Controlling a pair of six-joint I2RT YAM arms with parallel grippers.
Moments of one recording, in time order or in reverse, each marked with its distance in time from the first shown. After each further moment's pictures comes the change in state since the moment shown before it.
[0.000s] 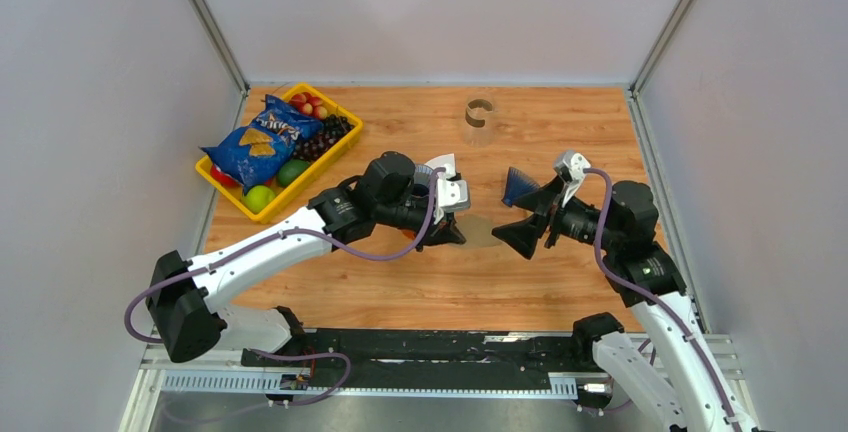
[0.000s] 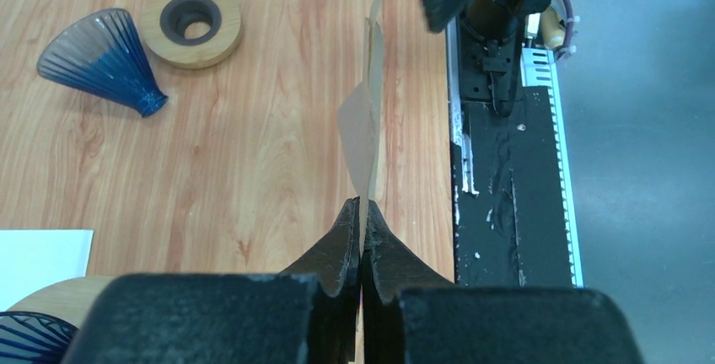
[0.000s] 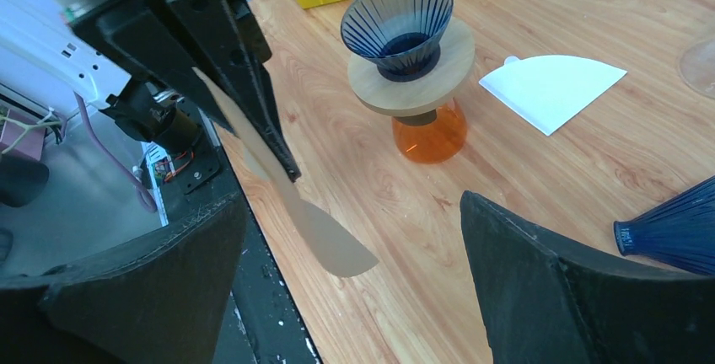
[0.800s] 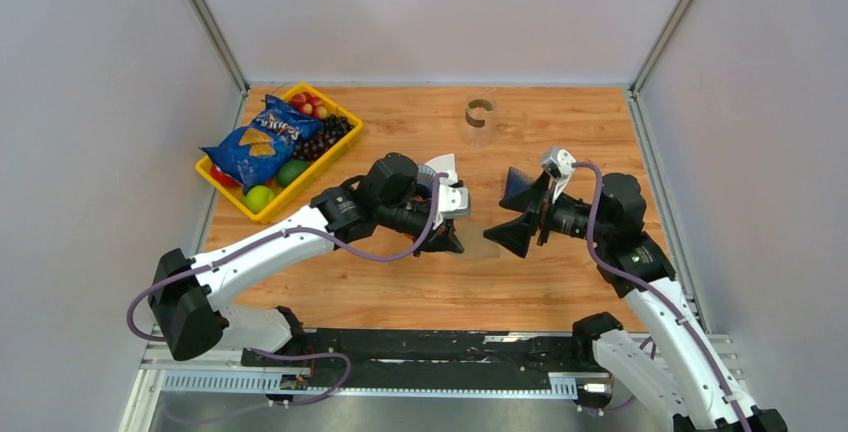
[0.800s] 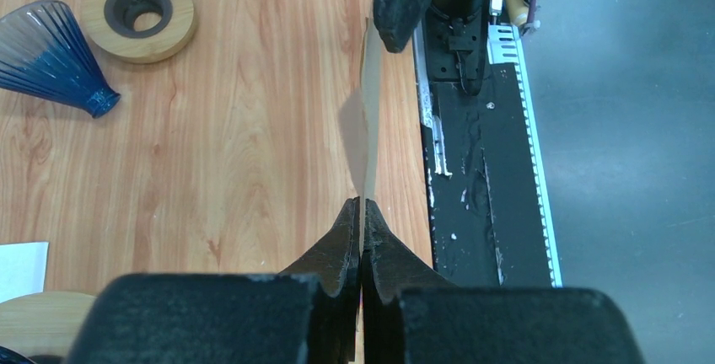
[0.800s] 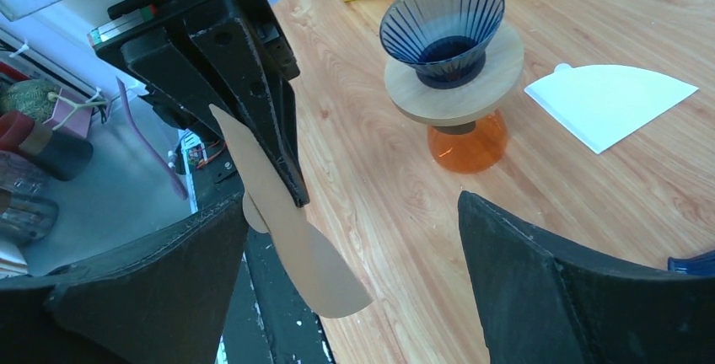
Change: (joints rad) left arm 0.000 0.014 0.014 -0.063 0.086 0.042; right arm 0.033 0.093 -0.008 0.097 -0.076 0.031
